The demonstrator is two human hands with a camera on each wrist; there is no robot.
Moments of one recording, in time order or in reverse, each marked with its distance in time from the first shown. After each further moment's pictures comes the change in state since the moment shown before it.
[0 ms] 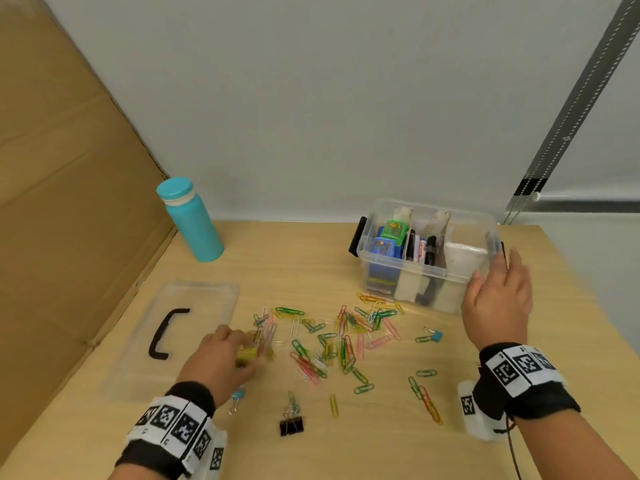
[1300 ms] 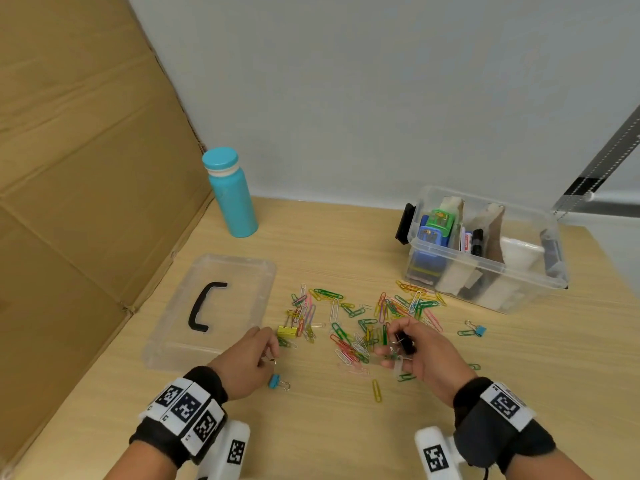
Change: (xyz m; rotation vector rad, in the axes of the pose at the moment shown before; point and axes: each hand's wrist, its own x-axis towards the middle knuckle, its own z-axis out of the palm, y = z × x) left_hand -0.009 -0.054 0.012 -0.333 -0.207 0.206; right_hand -0.105 -0.096 0.045 1.141 -0.974 0.593
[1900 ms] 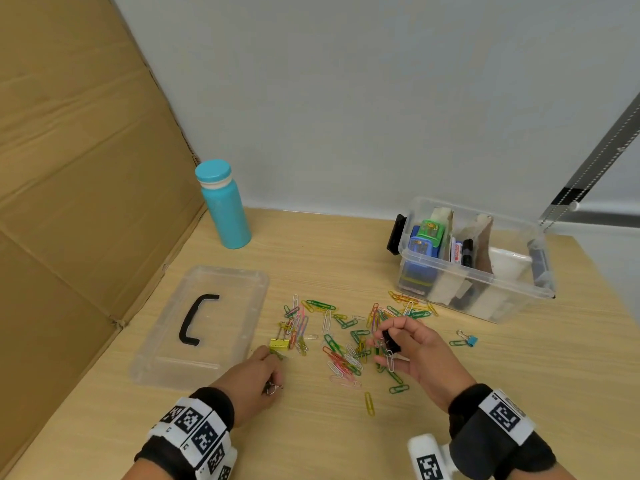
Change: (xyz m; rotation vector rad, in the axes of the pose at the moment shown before) left_hand 0.006 0.005 0.021 0.201 -0.029 0.074; right_hand -0.011 -0.020 0.007 -0.087 -0.017 -0.132
